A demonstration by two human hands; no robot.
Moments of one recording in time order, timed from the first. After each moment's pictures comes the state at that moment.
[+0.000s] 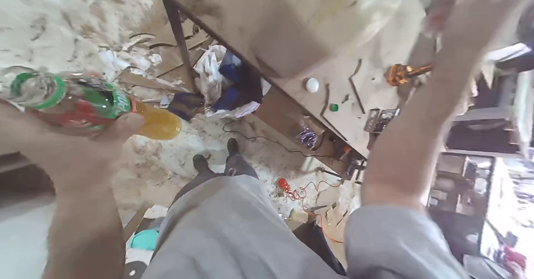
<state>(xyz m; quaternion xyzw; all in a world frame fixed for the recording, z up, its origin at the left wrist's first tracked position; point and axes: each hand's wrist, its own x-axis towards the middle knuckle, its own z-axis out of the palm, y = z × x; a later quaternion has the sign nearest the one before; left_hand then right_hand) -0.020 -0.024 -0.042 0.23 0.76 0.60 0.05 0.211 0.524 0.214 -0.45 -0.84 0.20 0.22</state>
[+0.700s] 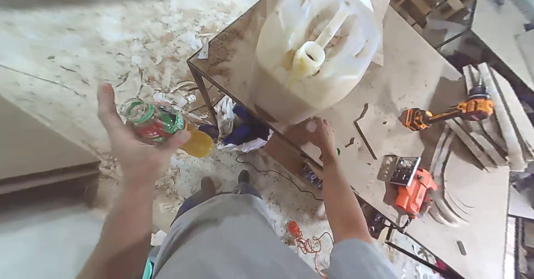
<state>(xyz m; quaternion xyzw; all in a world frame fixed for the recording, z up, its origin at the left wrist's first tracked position) 0.021 0.126 0.056 0.27 0.69 0.67 0.01 0.244 0.553 -0.052 -0.45 -0.87 0.19 -0.08</state>
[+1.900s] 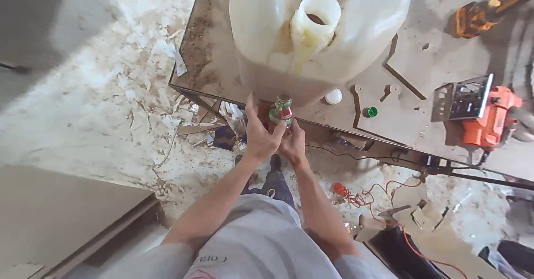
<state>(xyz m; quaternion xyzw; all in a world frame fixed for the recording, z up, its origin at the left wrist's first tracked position) 0.045 0.296 -0.040 0.34 0.66 0.60 0.29 0.162 0.350 -0.099 -0.43 -0.74 0.43 0.30</state>
